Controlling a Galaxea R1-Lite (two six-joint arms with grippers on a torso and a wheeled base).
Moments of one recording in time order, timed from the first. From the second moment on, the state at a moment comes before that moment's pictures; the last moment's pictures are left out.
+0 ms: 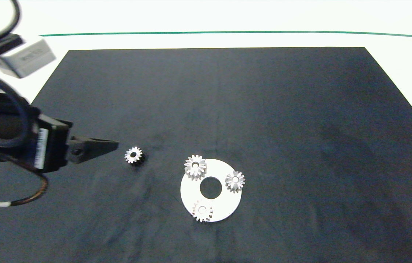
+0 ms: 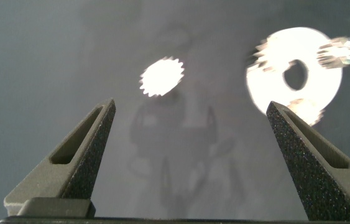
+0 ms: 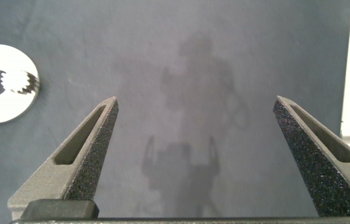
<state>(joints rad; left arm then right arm) -0.50 1.28 -1.25 0.48 0.13 0.07 0.12 0.91 -1.04 0.38 -0.01 -0.15</state>
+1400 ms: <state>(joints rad) -0.77 1.83 -1.43 0.40 0.24 0.13 0.13 0.94 -1.07 0.38 0.07 -0.14</state>
